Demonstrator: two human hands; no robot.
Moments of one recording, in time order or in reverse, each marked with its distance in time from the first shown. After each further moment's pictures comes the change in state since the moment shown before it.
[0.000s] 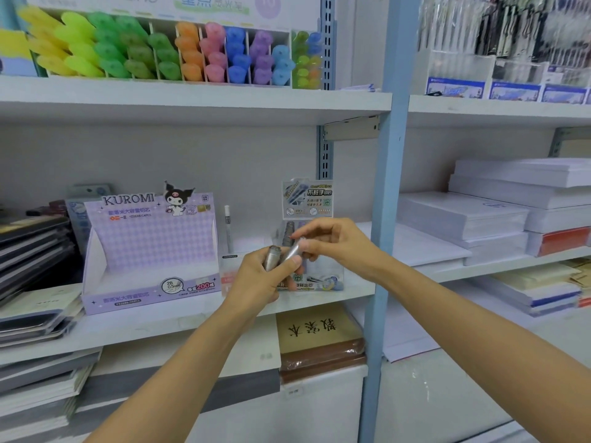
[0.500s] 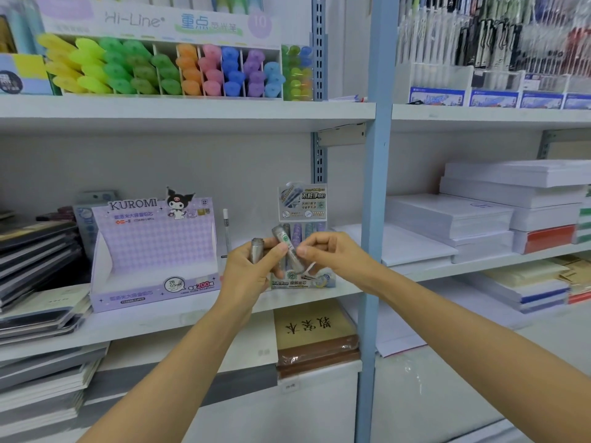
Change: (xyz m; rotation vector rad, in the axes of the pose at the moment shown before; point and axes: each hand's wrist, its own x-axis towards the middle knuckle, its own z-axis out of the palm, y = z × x) left_hand -0.013 0.017 0.006 -0.103 0.199 0.042; right_hand -0.027 -0.010 0.009 -0.017 0.007 0.124
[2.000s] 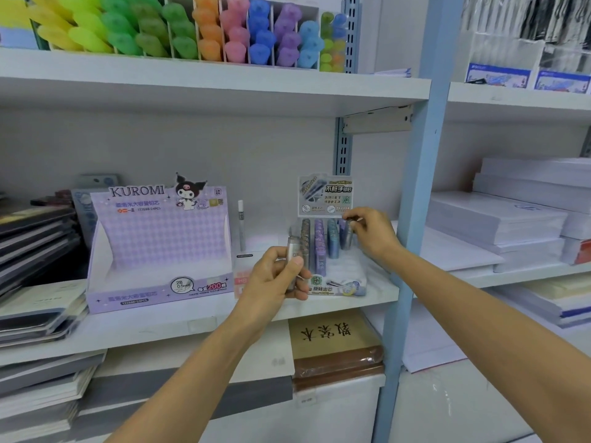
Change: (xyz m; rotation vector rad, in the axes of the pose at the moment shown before) left_hand 0.020 -0.036 -0.018 -0.010 -0.206 -0.033; right_hand 0.089 0.066 -0.051 -0.690 0.507 0.088
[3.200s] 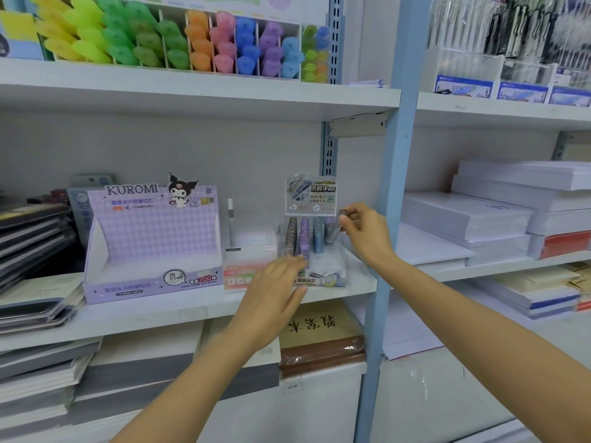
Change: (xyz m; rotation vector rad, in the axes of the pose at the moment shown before) left_hand -0.021 -0.014 0.013 1.135 -0.117 0.408; right_hand -0.040 -0.021 -0.024 0.179 0.161 0.015
